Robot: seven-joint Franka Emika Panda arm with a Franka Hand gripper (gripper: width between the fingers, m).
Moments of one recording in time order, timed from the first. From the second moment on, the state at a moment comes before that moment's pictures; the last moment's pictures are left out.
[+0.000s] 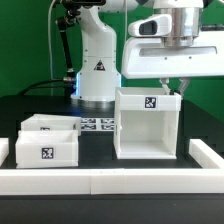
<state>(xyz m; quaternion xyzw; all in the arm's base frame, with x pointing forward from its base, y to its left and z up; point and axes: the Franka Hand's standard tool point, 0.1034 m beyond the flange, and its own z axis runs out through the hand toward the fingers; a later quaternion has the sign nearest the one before) 0.505 0.109 0.102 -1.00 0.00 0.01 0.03</state>
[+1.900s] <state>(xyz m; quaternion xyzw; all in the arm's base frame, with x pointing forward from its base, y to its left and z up) 0.582 0.106 0.103 -0.99 0.13 -0.03 0.04</state>
